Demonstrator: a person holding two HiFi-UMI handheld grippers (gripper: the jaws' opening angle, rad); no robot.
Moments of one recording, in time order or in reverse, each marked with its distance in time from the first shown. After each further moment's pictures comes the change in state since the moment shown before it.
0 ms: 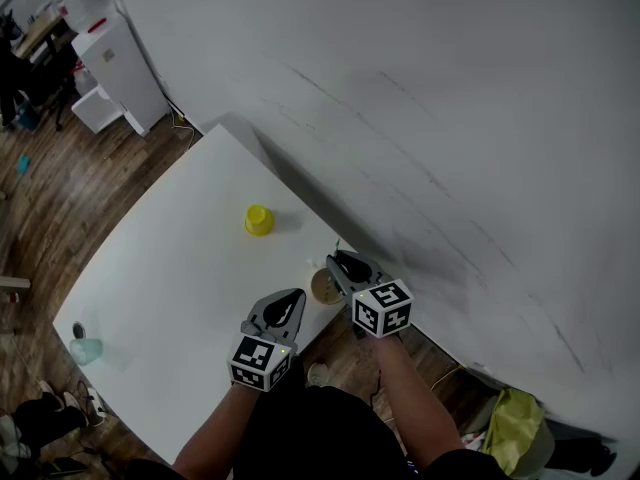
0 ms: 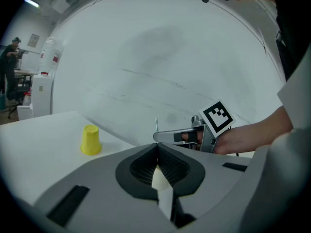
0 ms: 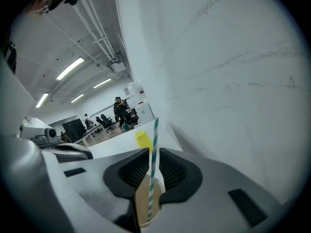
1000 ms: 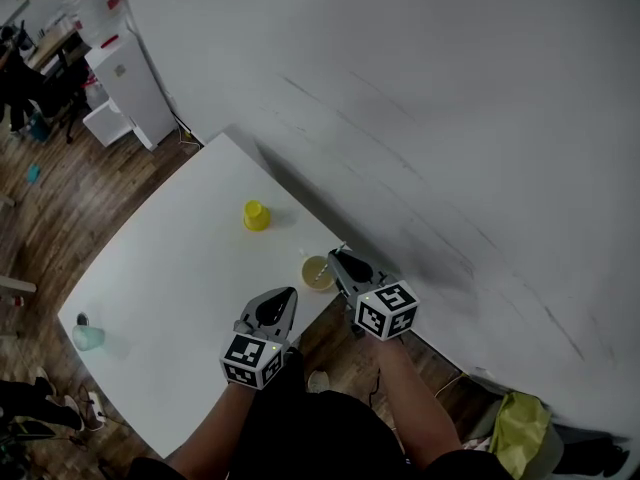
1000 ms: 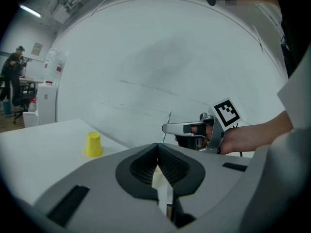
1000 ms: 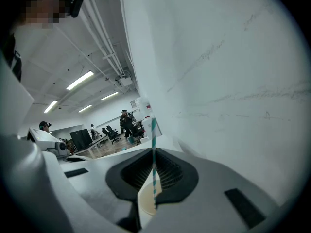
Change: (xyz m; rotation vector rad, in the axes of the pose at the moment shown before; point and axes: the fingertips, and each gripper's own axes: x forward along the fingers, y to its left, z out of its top) left arm -0.031 -0.030 0.009 0.023 -0.062 0.048; right arm -0.060 0.028 0.032 -0.010 -0.168 0.067
